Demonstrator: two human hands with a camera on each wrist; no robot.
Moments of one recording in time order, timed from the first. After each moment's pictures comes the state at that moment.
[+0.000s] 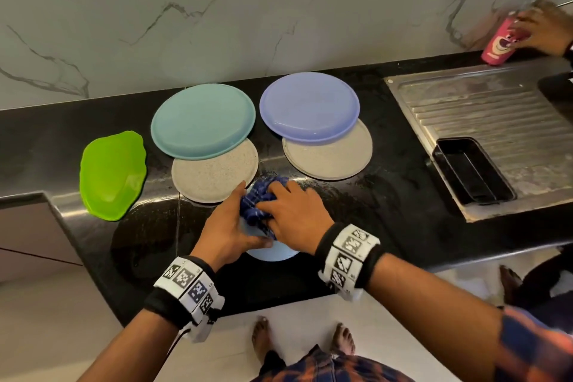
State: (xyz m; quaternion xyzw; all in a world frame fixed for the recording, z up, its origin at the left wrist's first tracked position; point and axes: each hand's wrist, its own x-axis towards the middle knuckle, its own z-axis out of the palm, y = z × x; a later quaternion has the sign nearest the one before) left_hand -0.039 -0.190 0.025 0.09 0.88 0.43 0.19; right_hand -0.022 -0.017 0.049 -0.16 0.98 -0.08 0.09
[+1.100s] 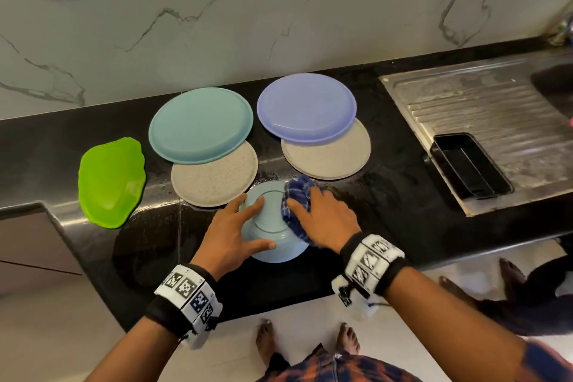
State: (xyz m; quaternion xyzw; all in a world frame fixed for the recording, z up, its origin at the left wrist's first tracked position) left_hand -0.043 -0.204 0.002 0.16 0.93 0.29 0.18; right_hand -0.011 0.017 0.025 0.13 0.94 -0.26 0.18
